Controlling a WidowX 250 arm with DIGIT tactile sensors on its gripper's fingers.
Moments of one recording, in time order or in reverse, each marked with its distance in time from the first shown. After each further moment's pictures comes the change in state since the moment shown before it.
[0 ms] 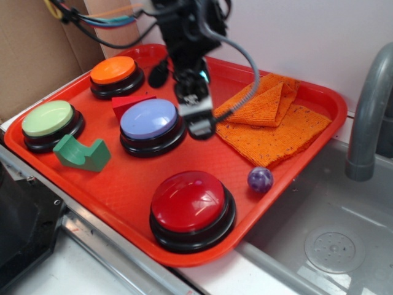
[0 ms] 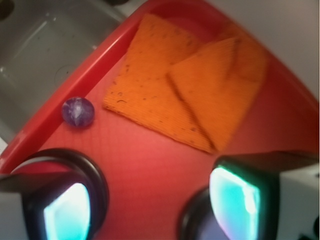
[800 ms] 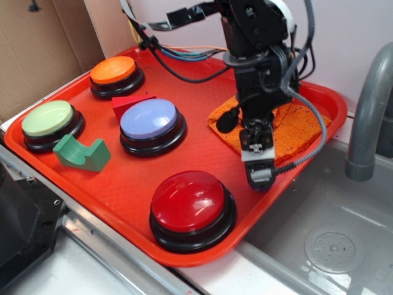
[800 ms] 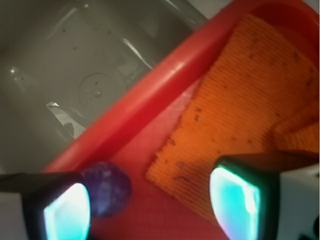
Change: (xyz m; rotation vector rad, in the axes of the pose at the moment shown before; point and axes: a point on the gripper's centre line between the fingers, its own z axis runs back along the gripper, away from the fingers) arm 0.042 -0.031 -0.055 -0.154 0.029 -0.128
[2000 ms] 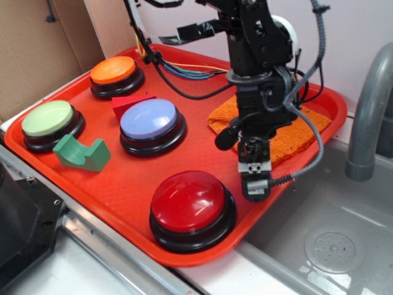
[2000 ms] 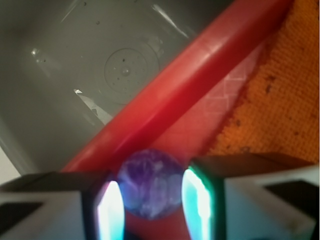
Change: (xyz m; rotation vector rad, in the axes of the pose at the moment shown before) arm -0.010 -0.014 -0.013 -0.106 0.084 0.052
